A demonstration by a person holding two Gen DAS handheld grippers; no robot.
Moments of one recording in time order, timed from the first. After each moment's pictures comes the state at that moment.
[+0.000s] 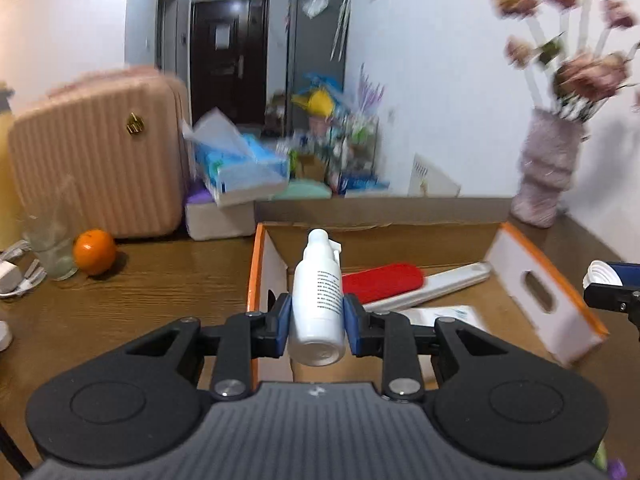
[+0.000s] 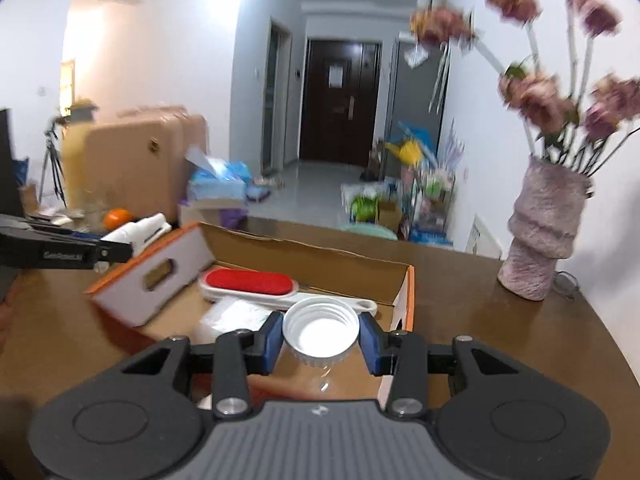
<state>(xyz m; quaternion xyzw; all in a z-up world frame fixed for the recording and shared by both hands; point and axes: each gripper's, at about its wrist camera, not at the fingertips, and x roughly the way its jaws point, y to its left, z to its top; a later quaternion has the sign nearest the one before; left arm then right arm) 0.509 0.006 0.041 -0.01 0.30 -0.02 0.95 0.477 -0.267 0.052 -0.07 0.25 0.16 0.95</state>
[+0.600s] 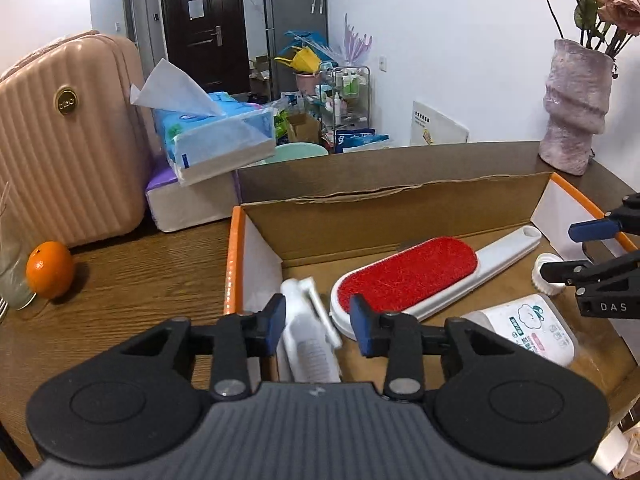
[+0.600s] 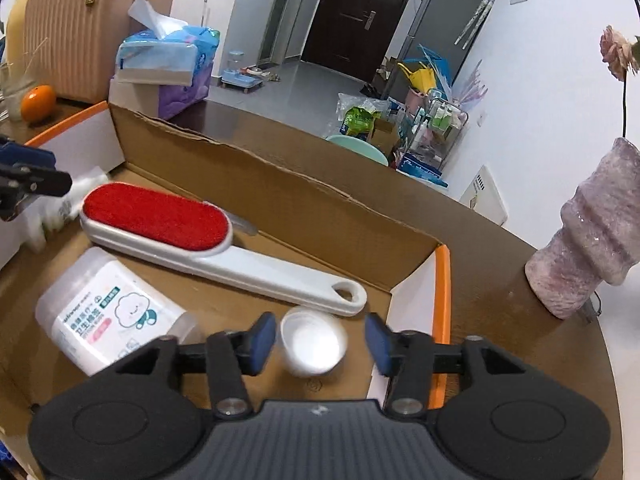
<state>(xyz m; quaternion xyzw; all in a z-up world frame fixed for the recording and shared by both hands) 0.582 0.002 -0.003 0.05 0.34 -0.04 0.94 0.621 -0.218 -0.018 -0.20 0.37 0.13 0.90</state>
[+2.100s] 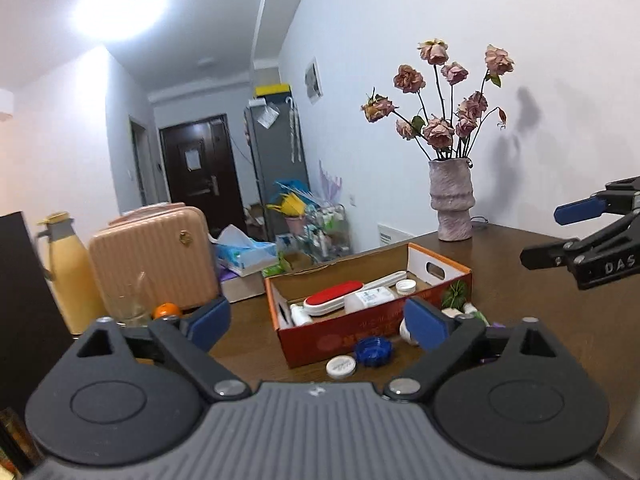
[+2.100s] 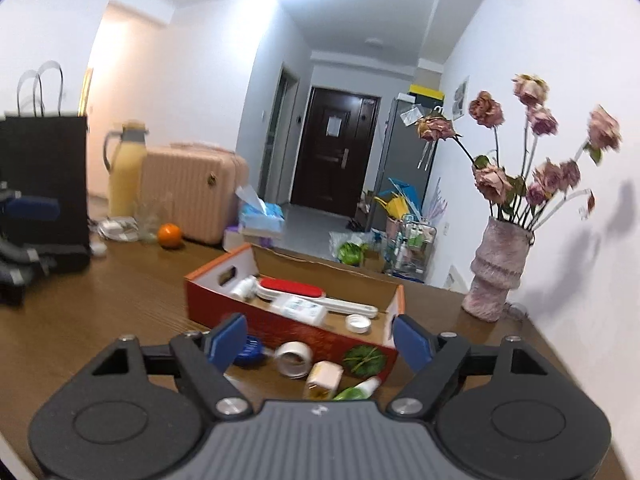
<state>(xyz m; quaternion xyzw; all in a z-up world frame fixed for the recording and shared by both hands) 0.179 -0.010 0.087 0.10 0.11 -0.06 0.99 0.234 -0.255 0.093 -0.10 0.15 0.15 0.97</state>
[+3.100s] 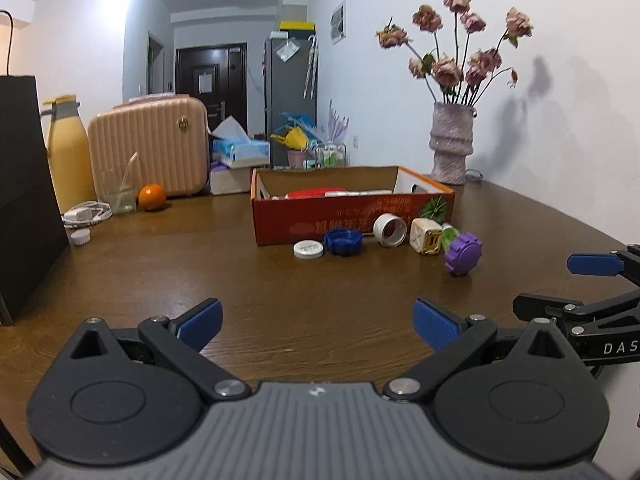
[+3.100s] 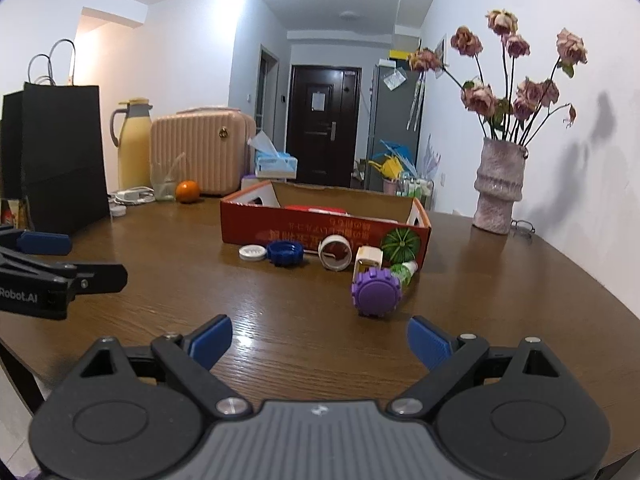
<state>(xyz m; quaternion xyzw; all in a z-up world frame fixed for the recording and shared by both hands) 0.152 -0.009 -0.001 0.02 0.21 -0.06 0.98 0.158 -0.241 -0.012 -0.05 0.20 0.13 0.97</state>
